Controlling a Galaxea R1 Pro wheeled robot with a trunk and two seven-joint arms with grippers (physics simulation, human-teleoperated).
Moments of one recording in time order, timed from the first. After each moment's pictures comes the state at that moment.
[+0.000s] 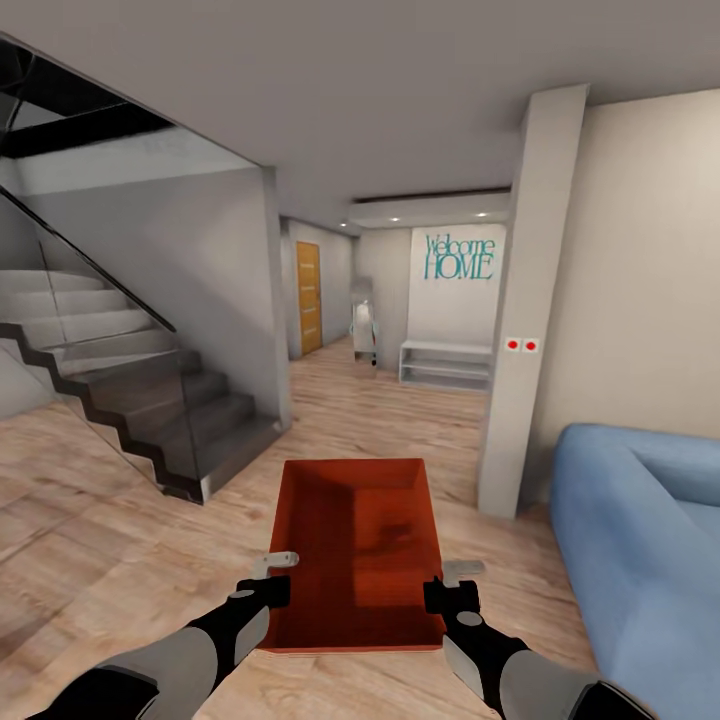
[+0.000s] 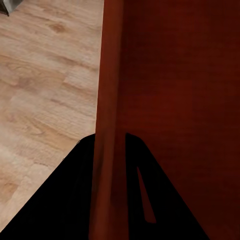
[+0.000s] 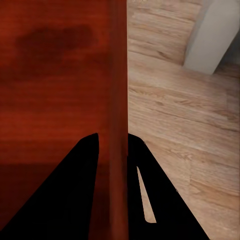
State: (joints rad) left arm -0.75 -0.10 -0.19 -0.06 0.26 -0.03 0.15; right arm -0.70 0.11 0.71 -0.08 -0.61 -0.22 -0.24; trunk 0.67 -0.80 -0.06
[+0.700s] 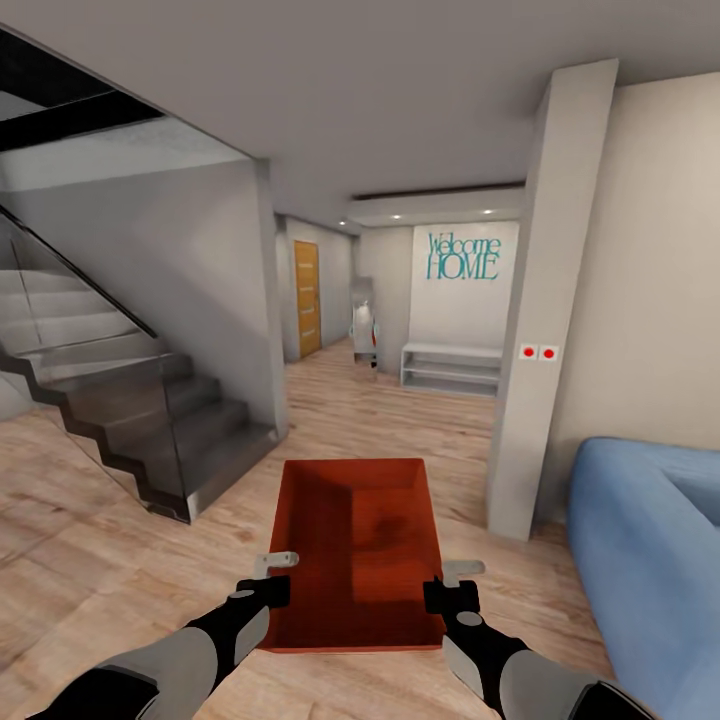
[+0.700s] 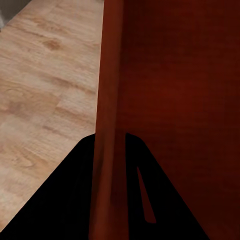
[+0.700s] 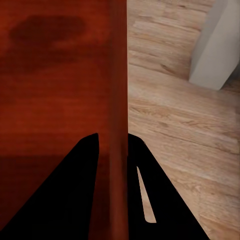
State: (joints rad) left arm -0.75 -0.10 -0.19 -0.06 0.26 -0.03 0.15; right arm -0.70 0.11 0.71 -0.08 -0.61 -0.22 -0.24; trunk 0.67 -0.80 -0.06
